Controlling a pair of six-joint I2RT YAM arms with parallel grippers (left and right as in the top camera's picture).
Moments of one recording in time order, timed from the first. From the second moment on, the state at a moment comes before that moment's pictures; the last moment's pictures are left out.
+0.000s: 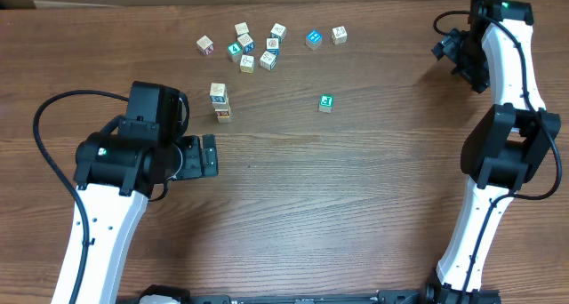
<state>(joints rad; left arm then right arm) -0.17 1.26 1.31 -1.27 -0.05 -0.28 -0.19 2.44 2.31 -1.25 0.11 0.67</state>
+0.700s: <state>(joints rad) -0.17 1.32 1.28 -1.26 -0.05 -0.28 -0.19 2.44 2.31 -1.25 0.11 0.67</state>
